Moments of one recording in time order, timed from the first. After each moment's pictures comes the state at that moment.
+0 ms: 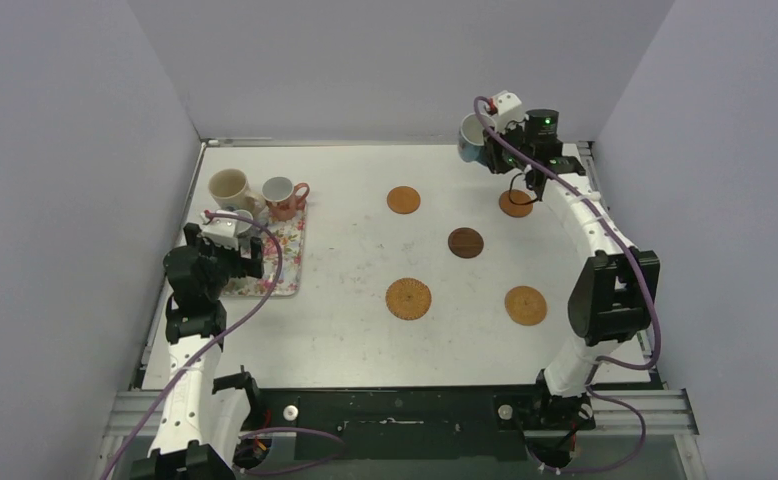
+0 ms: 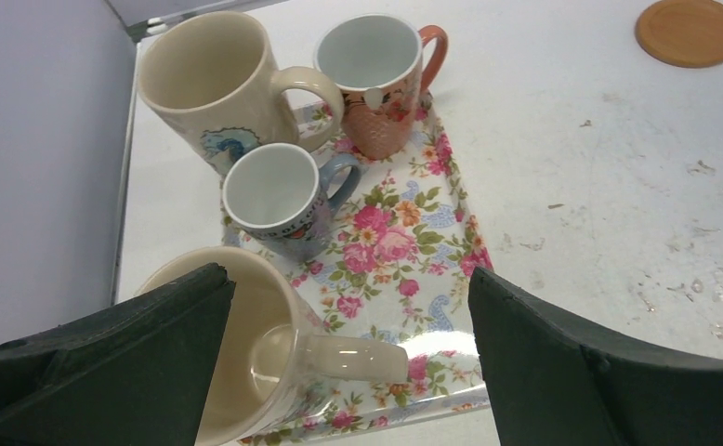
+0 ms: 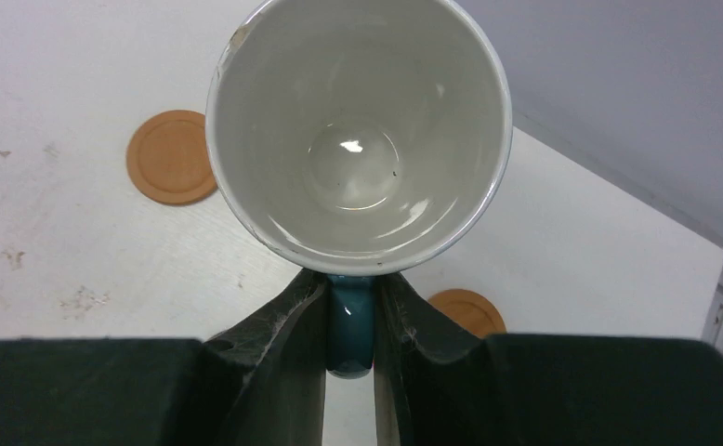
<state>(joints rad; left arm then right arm) 0.20 0.77 0.48 0.05 0.30 0.20 0.16 1.74 1.54 -0.29 -0.31 -0.30</state>
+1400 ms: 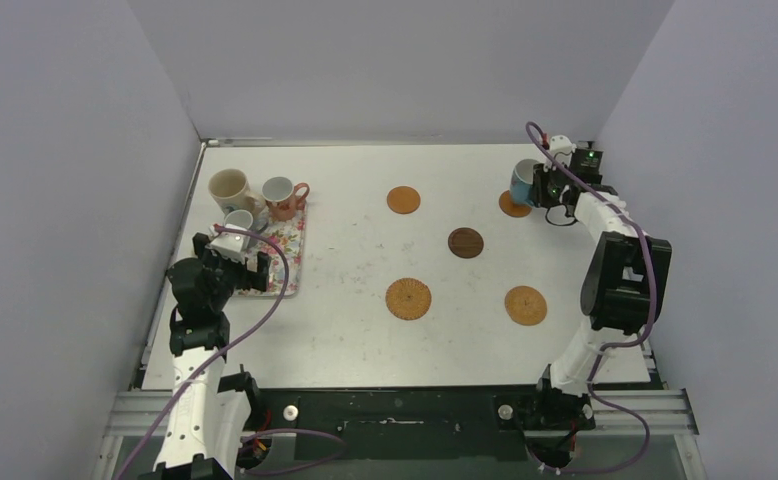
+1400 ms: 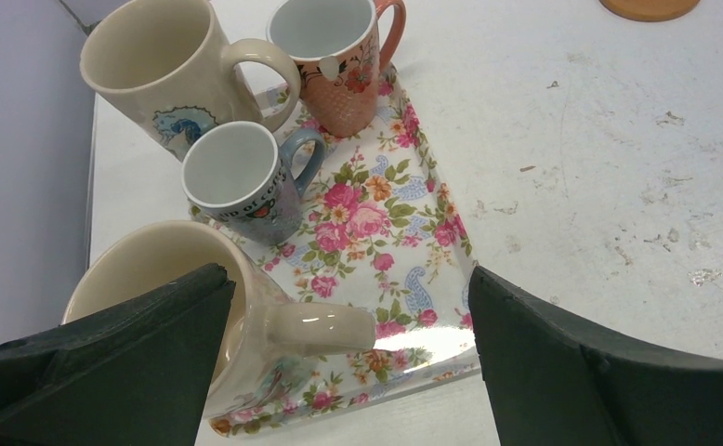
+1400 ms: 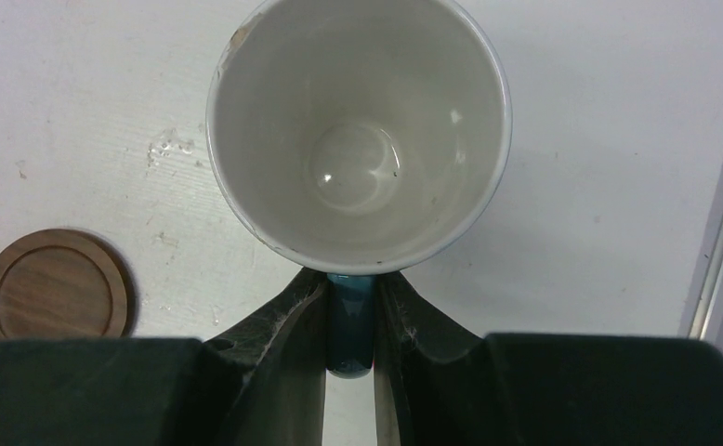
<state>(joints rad) 0.20 0.69 0.41 0.02 0.39 0.25 -0.17 1.82 1.32 -0.22 -0.35 -0.30</state>
